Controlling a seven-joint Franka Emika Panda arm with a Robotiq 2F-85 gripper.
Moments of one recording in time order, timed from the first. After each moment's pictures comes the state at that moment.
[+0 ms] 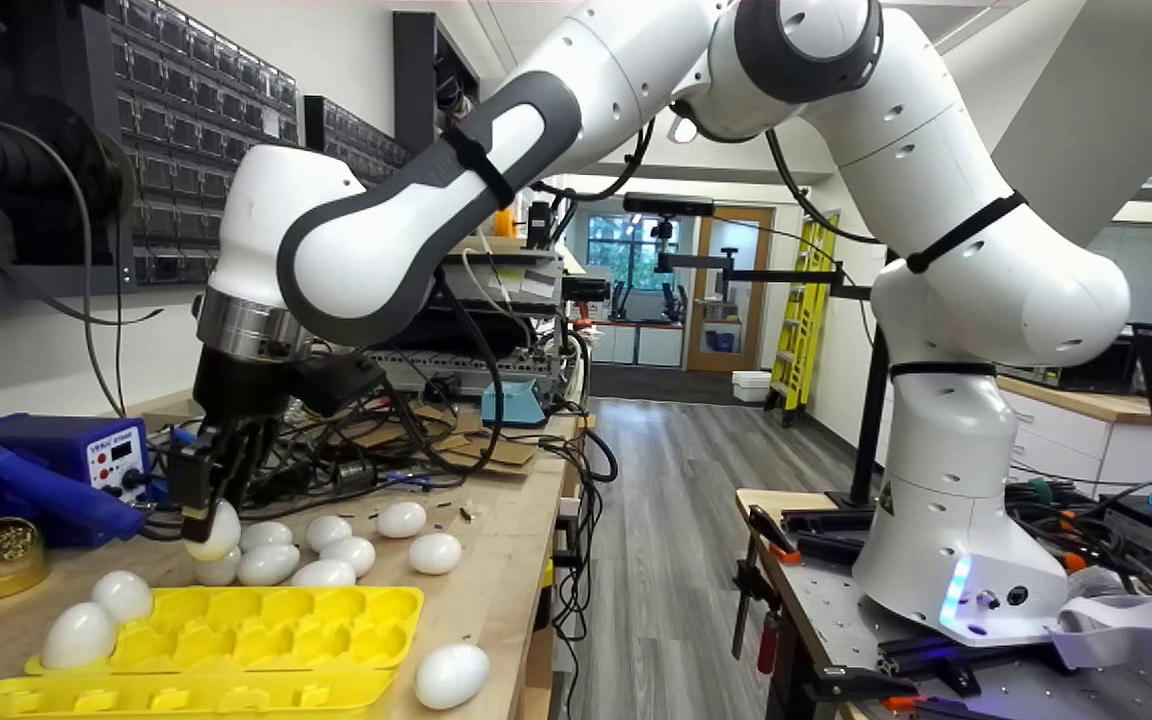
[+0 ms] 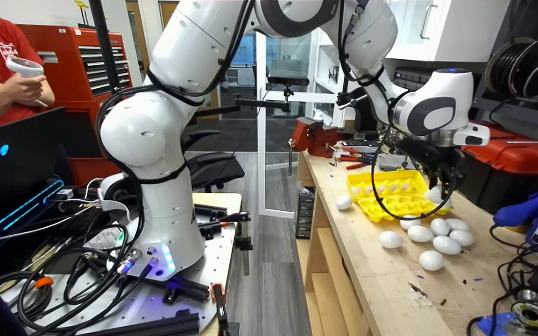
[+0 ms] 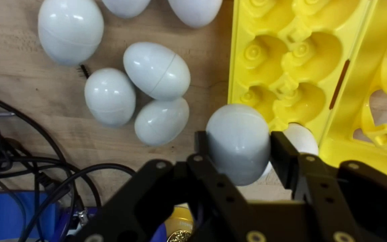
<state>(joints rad) 0.12 0.62 0.05 -1.69 -0.05 2.62 0.08</state>
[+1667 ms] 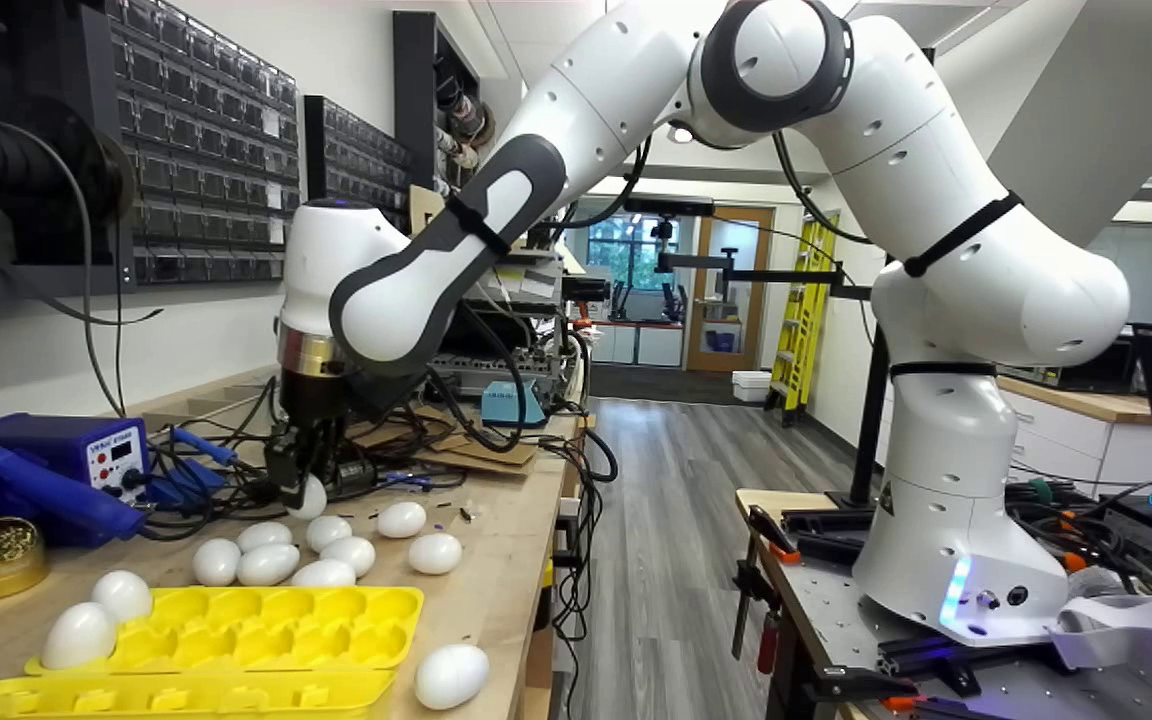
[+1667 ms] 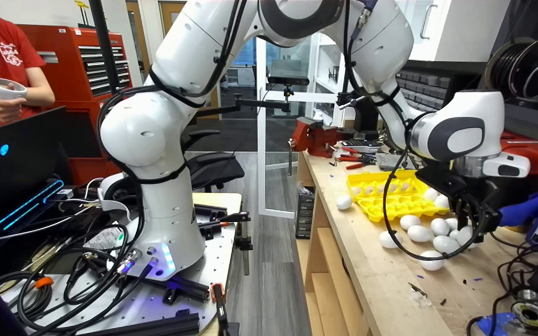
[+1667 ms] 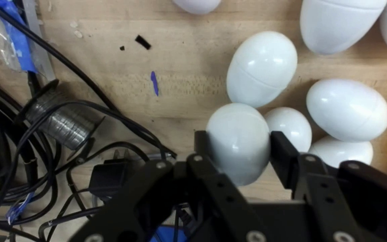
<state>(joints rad) 0.12 0.67 -0.13 -1.70 -0.13 2.62 0.14</state>
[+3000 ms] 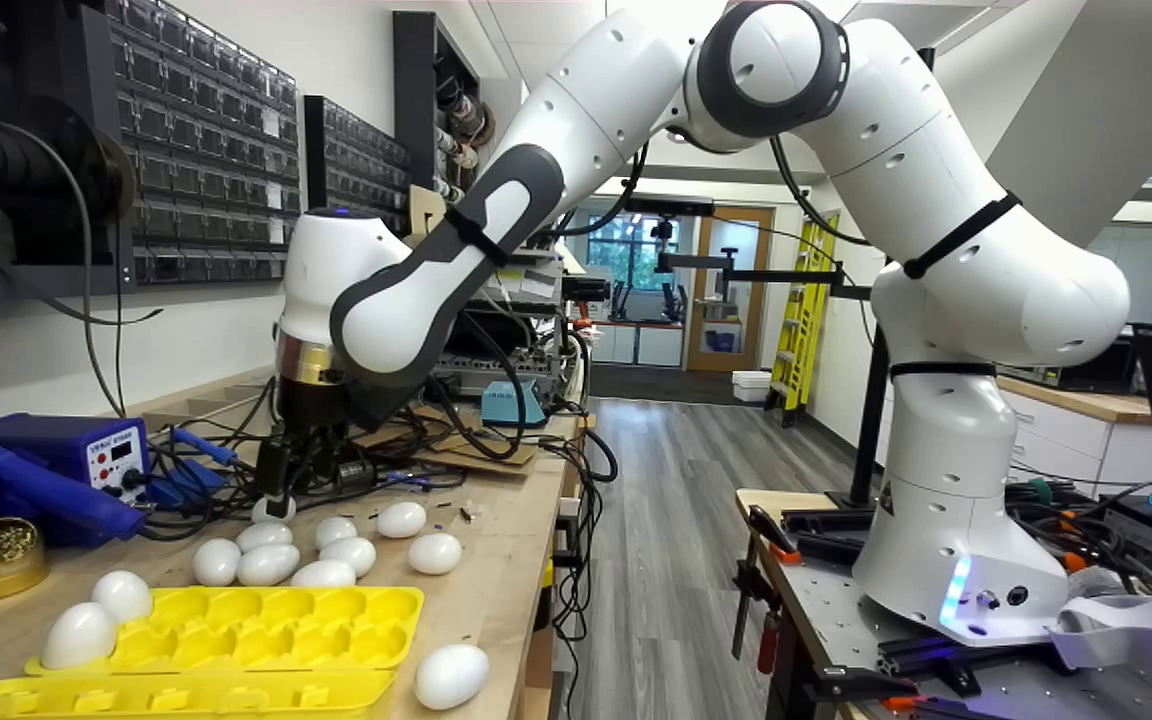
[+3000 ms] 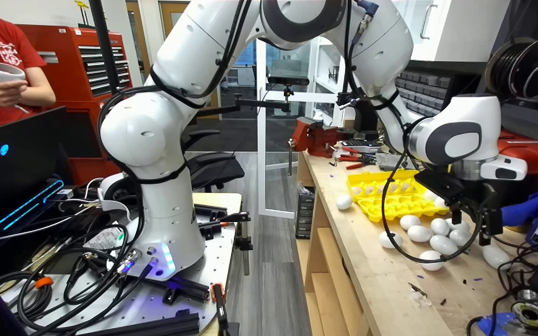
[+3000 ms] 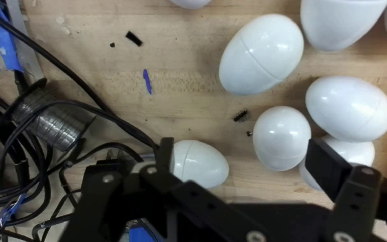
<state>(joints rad) 0.12 0.69 -0.13 -1.70 -0.13 2.66 0.15</state>
